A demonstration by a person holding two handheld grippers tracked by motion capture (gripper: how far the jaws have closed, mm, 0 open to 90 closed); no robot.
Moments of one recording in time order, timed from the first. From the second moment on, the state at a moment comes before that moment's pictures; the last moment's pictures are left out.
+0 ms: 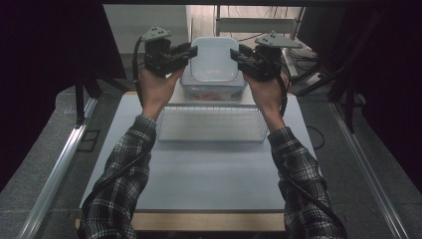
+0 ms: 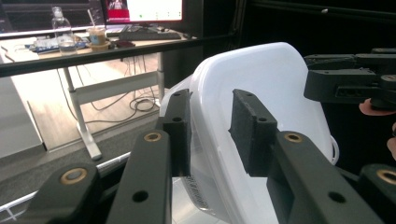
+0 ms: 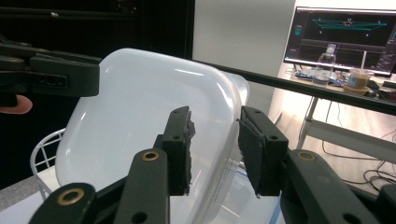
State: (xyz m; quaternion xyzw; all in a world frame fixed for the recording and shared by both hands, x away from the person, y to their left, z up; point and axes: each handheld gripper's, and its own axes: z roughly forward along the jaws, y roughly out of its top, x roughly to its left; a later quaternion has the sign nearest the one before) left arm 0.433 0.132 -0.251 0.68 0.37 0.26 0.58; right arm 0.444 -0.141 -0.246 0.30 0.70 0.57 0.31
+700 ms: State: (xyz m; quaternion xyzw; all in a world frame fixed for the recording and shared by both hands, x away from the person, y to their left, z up) left arm 0.453 0.128 -0.264 0.70 0.39 0.23 0.56; right arm 0.461 -0.136 -0.258 0.32 0.71 0.55 0.30
